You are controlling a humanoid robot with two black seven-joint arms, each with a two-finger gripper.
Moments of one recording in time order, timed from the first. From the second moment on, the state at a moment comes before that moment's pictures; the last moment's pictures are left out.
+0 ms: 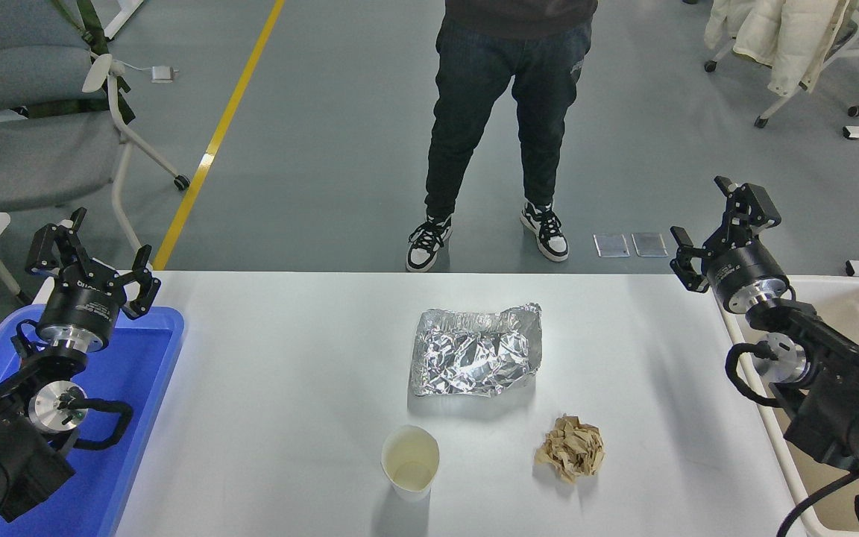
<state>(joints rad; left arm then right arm) -0.65 0.37 -0.67 -0.23 -0.08 -0.64 -0.64 0.82 -0.27 0.53 0.29 -0.07 0.29 0.51</state>
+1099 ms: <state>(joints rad) -0.65 0.37 -0.67 -0.23 -0.08 -0.64 -0.64 0.81 -0.29 0.53 0.30 -0.08 0.31 0.51</state>
